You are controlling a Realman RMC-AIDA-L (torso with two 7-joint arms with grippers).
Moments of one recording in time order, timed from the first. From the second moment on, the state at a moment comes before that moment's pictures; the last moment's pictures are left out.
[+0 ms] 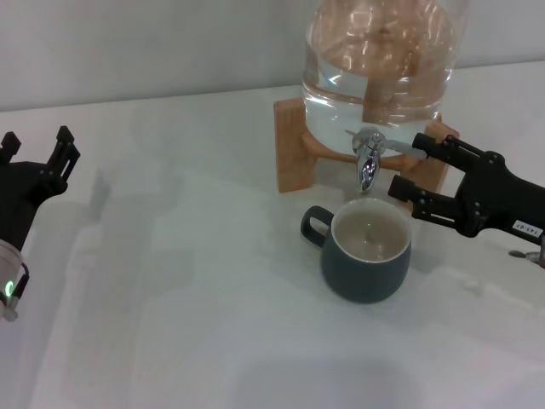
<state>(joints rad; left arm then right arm) -0.46 -2.09 2.21 0.33 -0.77 0.94 -0.19 0.34 1.99 -0.88 -0.37 1.82 1.65 -2.20</state>
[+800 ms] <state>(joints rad) -0.46 -2.09 2.22 0.33 -0.77 0.94 -0.19 0.33 2.00 -0.88 -0.37 1.81 1.67 -2.20</state>
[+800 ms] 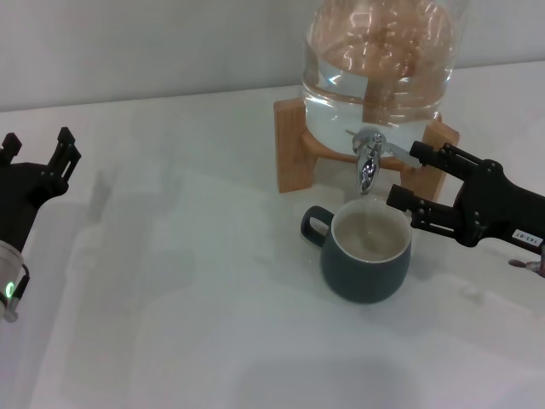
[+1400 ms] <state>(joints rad) -0.45 -2.09 2.22 0.33 -0.77 0.95 -0.19 0.33 2.00 -0.89 -0.37 1.81 1.68 -2.20</state>
